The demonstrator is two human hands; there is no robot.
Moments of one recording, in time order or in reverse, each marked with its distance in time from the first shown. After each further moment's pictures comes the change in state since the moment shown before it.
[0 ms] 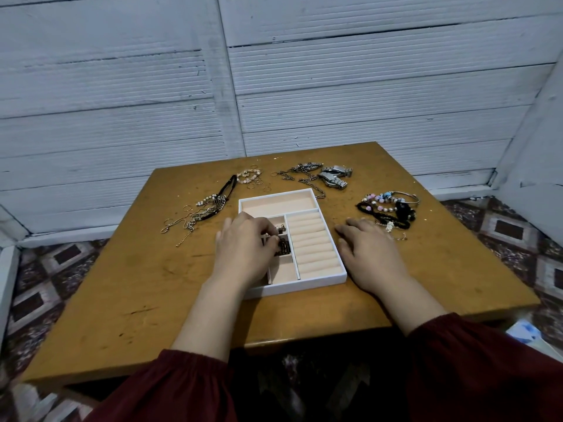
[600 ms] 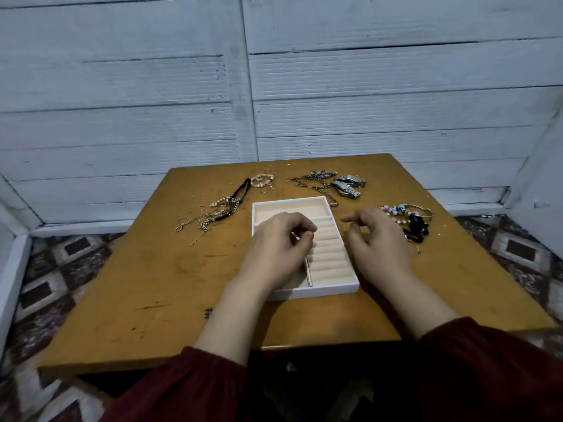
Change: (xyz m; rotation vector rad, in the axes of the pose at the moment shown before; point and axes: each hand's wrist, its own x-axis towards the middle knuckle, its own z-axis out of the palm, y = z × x) left_hand -0.002 0.017 -0.001 -0.475 0.033 0.184; right_hand 0.010 -0.022 -0.017 0.421 0.351 -0.044
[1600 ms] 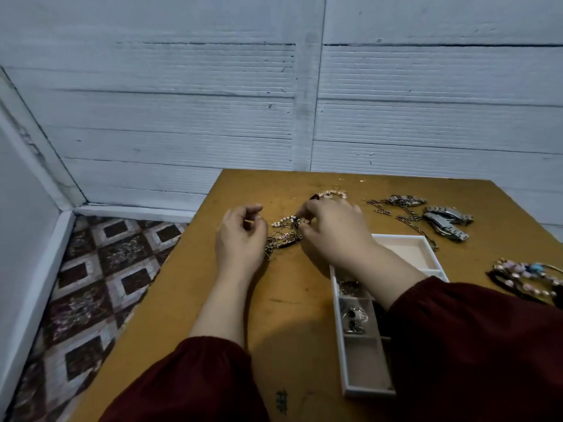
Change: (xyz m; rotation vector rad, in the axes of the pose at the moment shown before) left_hand 0.067 -0.173 -0.079 -0.071 0.581 -0.305; right_hand 0.100 -0.121 0.155 -0.280 -0.468 -0.264
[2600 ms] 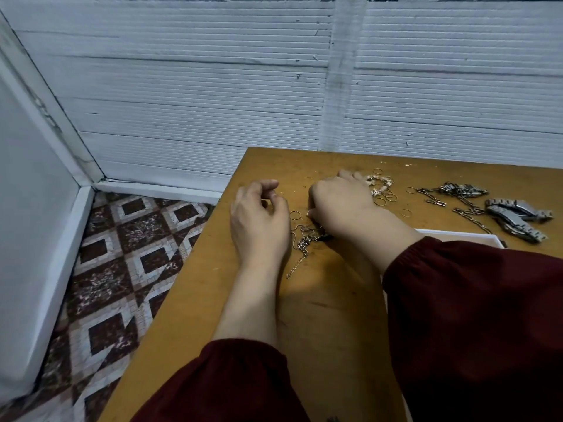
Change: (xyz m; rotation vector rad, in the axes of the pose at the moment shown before) left_hand 0.019 -0.010 -0.007 0.034 0.154 -0.031; right_hand 0.068 -0.033 0.042 -0.454 -0.119 -0.097
